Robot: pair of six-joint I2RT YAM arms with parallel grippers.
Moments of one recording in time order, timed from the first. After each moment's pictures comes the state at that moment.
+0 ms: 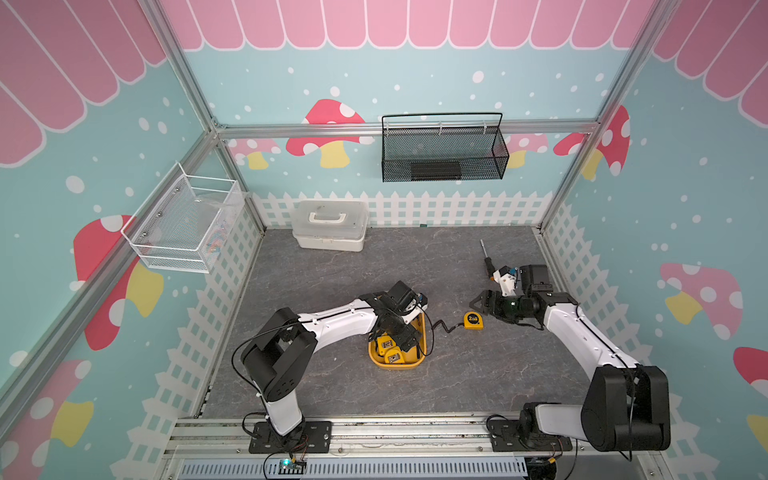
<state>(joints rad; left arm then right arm) -0.78 1.77 1.13 -0.51 0.13 0.07 0.01 1.32 0.86 -0.60 -0.54 0.25</state>
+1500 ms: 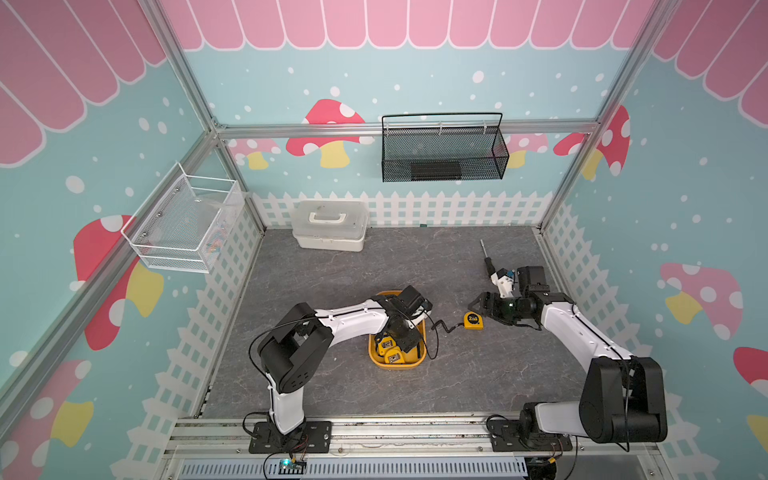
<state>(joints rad) -0.81 1.87 1.19 -0.55 0.07 0.07 0.01 1.36 0.85 -0.57 -0.55 0.24</state>
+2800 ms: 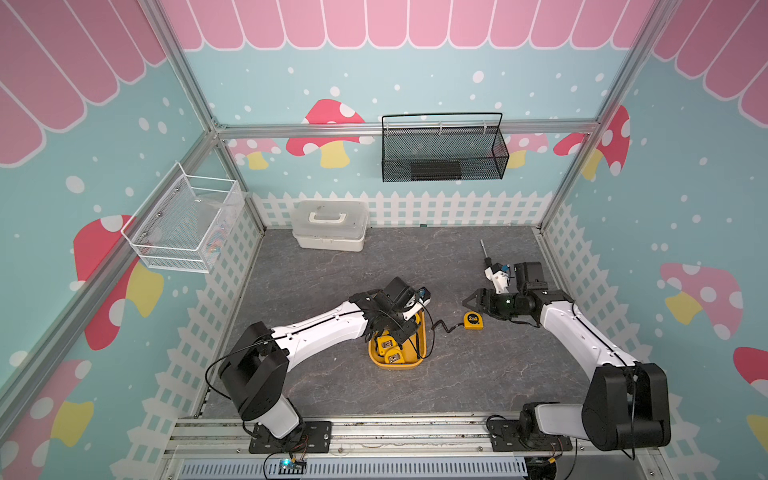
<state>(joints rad) -0.81 1.61 1.15 -0.55 0.03 0.15 0.08 1.33 0.90 -0.58 -0.63 0.26</state>
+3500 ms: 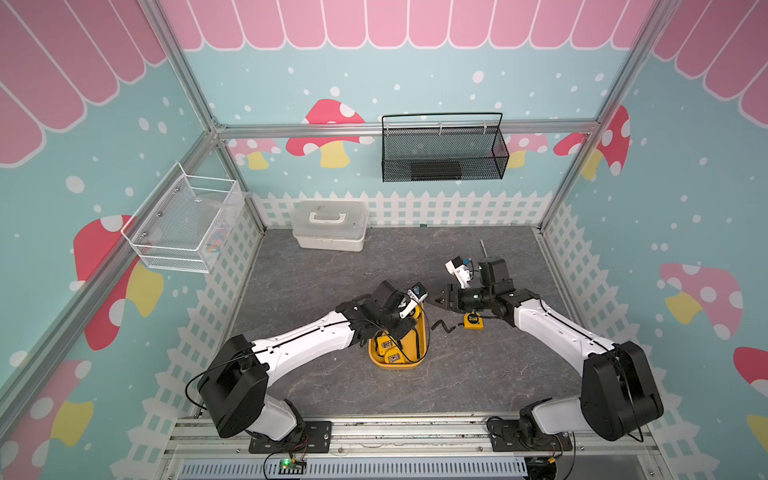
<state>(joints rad) -0.81 1.49 1.02 -0.35 0.00 0.16 0.35 1.43 0.90 -0.22 -0.78 0.52</state>
